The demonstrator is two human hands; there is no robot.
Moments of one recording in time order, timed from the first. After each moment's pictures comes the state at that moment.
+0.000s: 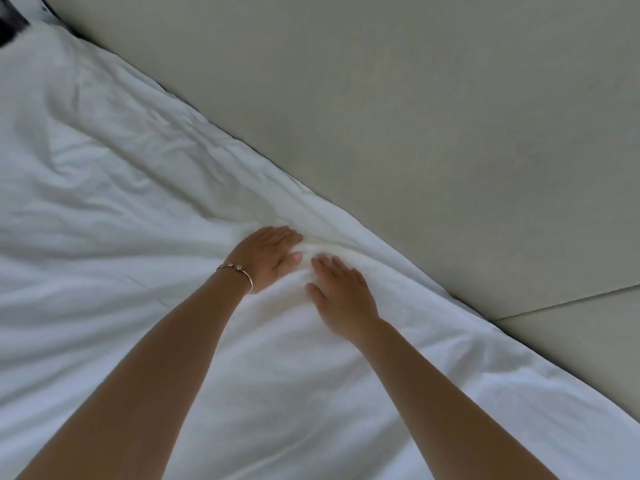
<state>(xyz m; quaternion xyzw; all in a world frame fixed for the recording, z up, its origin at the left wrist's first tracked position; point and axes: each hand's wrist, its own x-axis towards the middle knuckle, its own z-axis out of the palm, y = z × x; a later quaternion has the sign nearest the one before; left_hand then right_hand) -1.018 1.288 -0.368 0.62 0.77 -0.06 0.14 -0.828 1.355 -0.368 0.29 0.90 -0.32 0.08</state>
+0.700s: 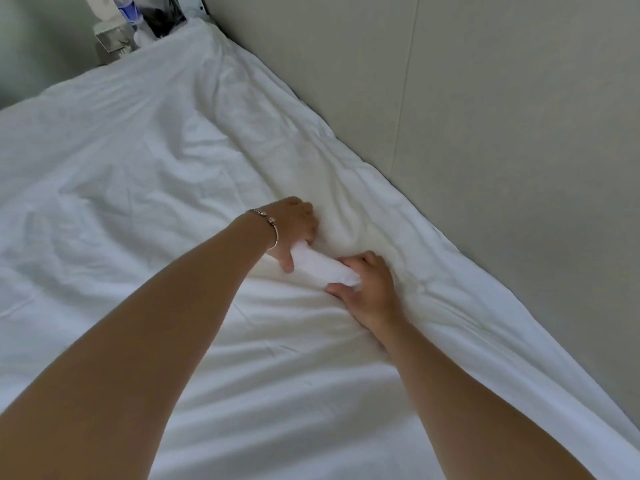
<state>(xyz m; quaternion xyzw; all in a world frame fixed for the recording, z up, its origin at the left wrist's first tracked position) -1.227 1.264 -0.338 0.60 0.72 -0.32 0.14 -1.045 1.341 -0.440 0.24 0.86 -0.44 -0.13</state>
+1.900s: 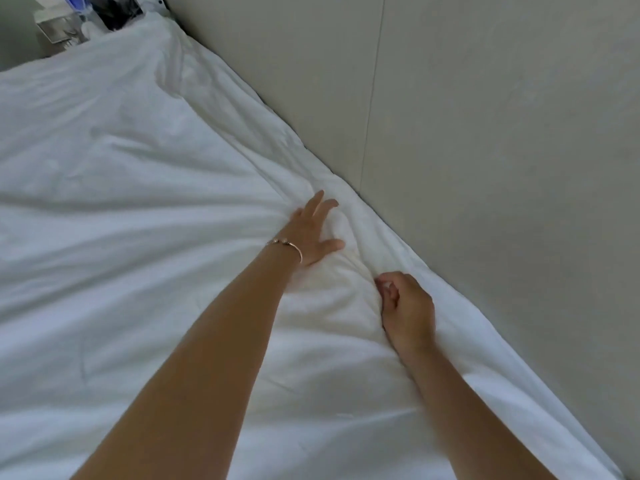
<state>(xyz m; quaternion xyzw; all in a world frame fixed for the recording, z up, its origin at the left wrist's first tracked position) -1.208 1.330 -0.394 0.42 0.86 0.16 0.22 -1.000 1.403 -0.432 0.40 0.82 -0.38 -0.18</state>
